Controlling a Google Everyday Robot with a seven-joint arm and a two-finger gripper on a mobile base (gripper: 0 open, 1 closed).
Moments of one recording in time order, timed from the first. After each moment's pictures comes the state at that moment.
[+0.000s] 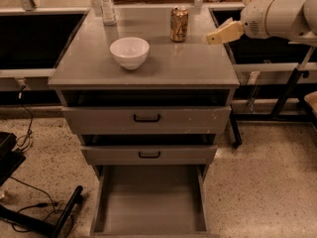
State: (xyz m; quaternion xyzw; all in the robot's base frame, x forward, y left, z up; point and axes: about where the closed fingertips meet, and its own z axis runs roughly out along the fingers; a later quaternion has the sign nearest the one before) arm 0.730 -0.191 0.978 -0.38 0.71 0.08 0.58
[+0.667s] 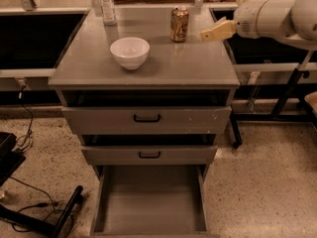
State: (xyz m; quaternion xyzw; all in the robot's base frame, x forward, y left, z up) arm 0.759 -0.185 0.971 -0.36 0.70 0.10 0.60
